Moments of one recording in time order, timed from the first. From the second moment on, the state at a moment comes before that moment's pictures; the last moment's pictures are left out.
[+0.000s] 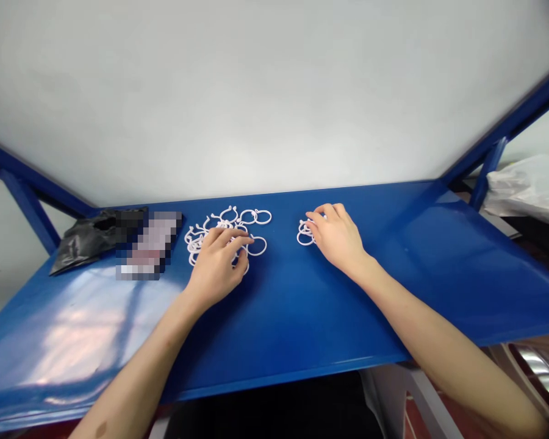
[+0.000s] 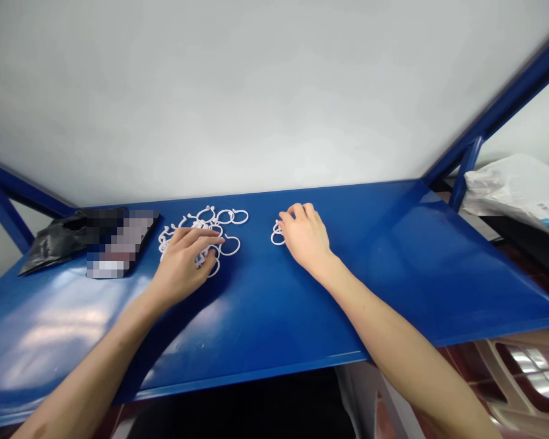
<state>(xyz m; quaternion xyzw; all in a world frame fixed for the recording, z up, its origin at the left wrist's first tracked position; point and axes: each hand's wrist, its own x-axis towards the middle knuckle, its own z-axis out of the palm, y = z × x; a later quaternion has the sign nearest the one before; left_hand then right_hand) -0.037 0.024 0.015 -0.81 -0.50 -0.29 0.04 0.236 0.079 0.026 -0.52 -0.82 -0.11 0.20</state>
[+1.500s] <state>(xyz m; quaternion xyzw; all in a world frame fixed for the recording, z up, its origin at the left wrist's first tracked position) -0.028 0.016 0.011 -0.86 -0.45 -0.25 -0.03 0.200 0.045 0.011 -0.31 -0.87 0.17 0.35</state>
